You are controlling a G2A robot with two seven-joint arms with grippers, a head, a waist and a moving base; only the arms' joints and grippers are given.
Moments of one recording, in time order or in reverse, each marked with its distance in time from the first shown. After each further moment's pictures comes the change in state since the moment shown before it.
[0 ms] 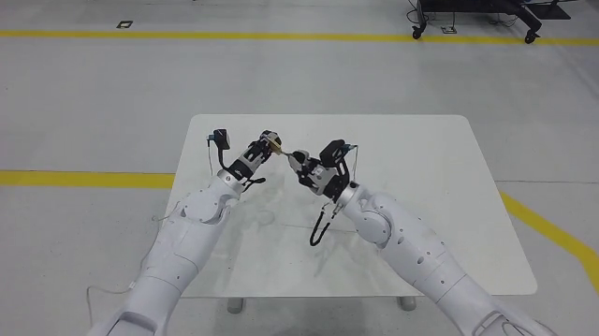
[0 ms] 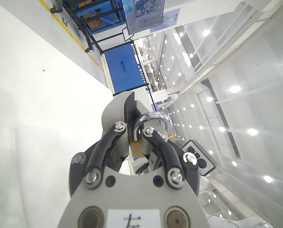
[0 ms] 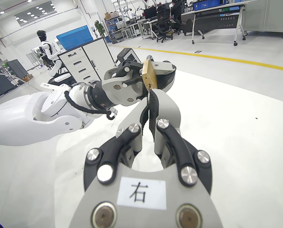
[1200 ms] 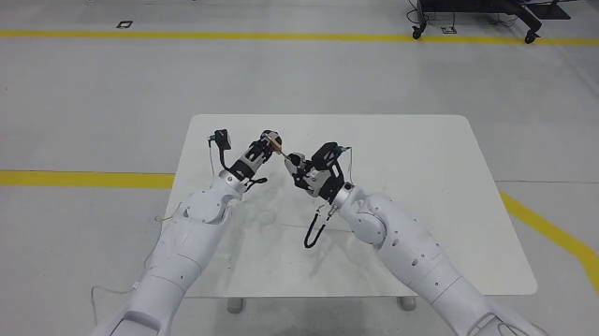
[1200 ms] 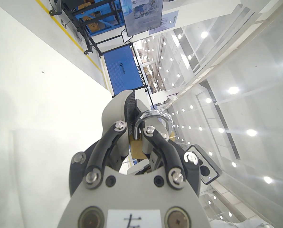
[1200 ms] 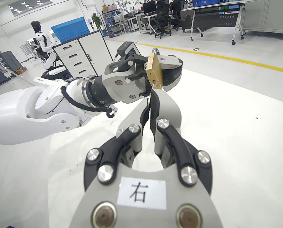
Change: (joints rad) left arm 0.002 -0.023 -0.012 0.019 0.029 -0.026 0.012; right arm -0.009 -0.033 0.016 0.001 -0.082 0.020 0.033
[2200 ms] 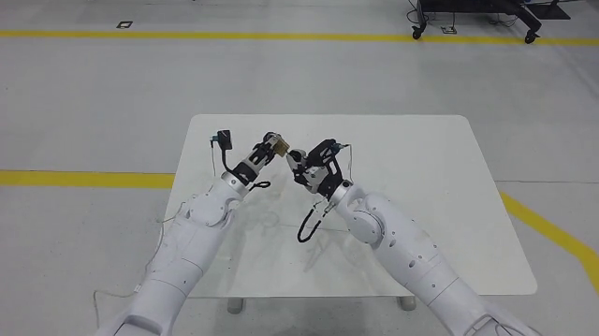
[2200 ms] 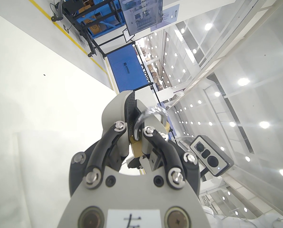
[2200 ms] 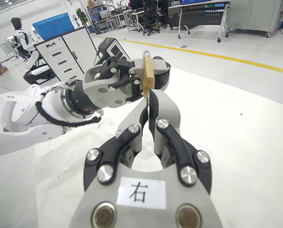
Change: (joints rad) left arm 0.022 -0.005 -0.015 -0.033 0.107 -0.012 0.041; right arm -0.011 -0.023 0.029 -0.015 -0.036 0.096 0.048
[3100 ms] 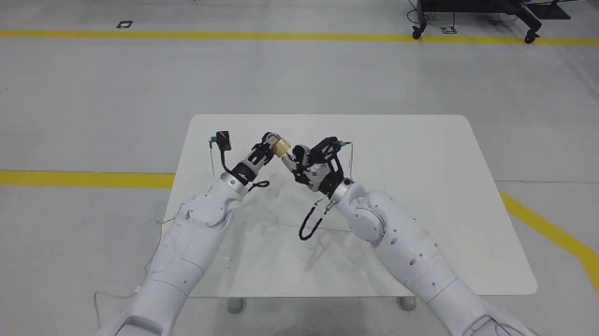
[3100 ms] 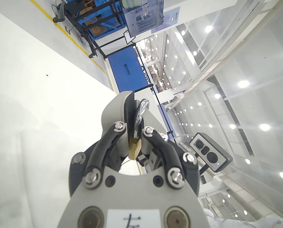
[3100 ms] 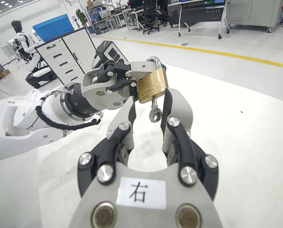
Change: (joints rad) left arm 0.002 -0.007 -0.017 0.011 -0.003 0.009 -0.008; right arm -0.008 -0.011 0.038 0.002 0.012 -0.035 0.028
